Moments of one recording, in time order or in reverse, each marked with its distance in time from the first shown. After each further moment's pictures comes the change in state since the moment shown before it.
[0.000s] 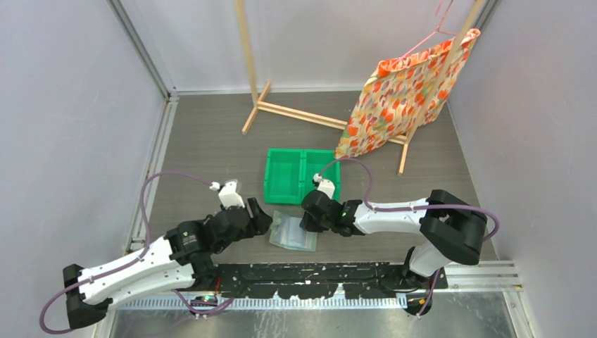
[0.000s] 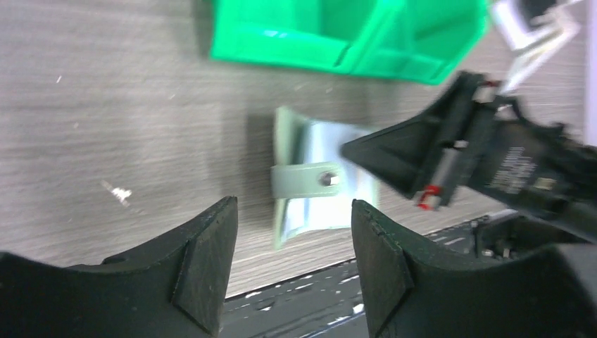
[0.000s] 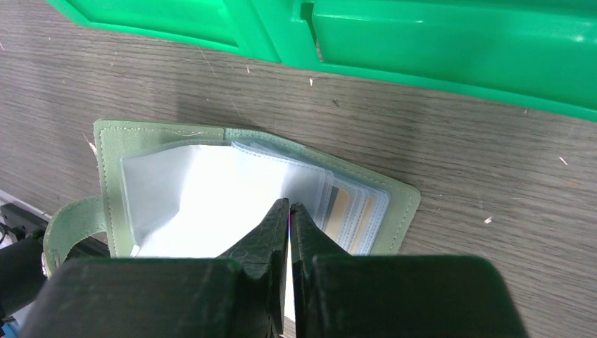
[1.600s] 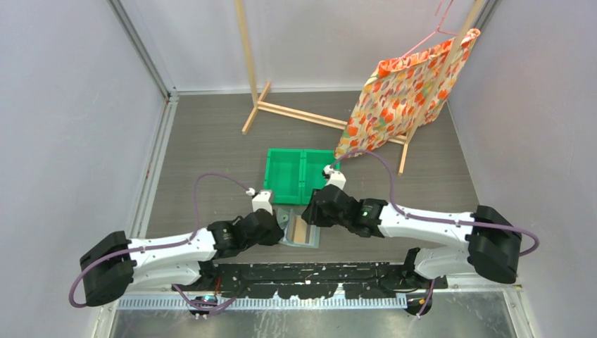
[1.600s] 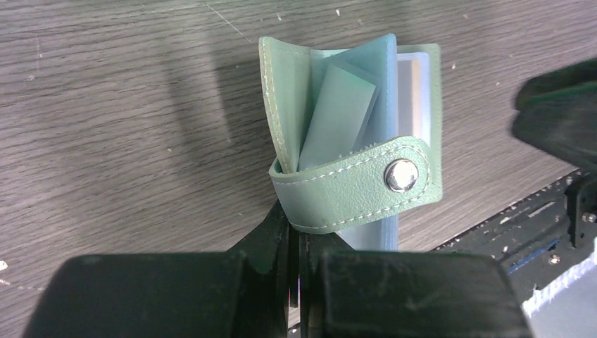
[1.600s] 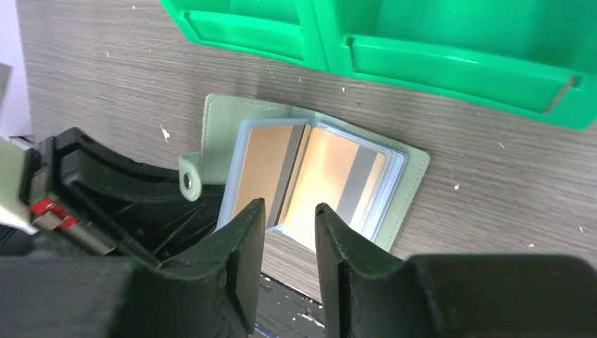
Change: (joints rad) left arm 0.006 0.411 -0.150 0.514 0.195 0.145; right arm -0.003 -0.296 -0.023 -0.124 0.043 -0.055
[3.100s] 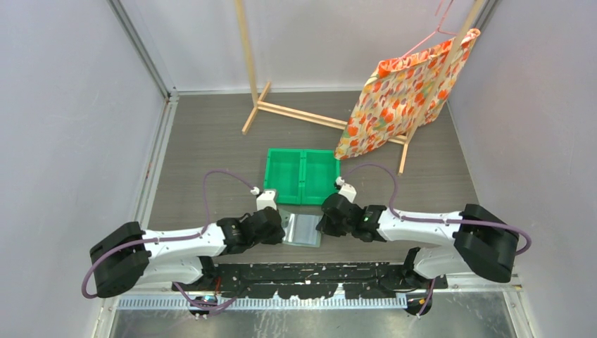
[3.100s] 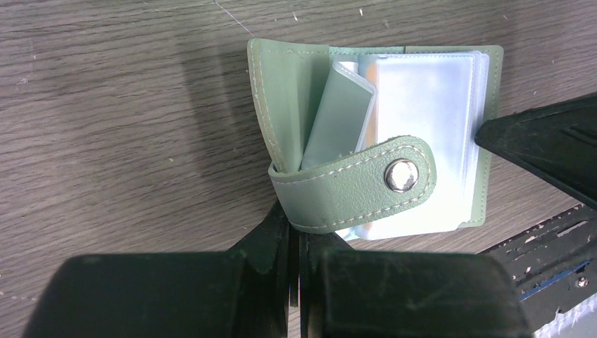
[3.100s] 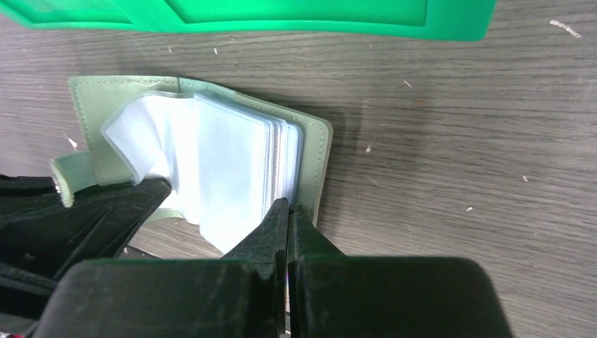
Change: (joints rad) left arm 0.000 0.103 0.041 -0.003 -0.012 -0.011; right arm -0.042 0.055 -0.135 0.033 -0.047 0.135
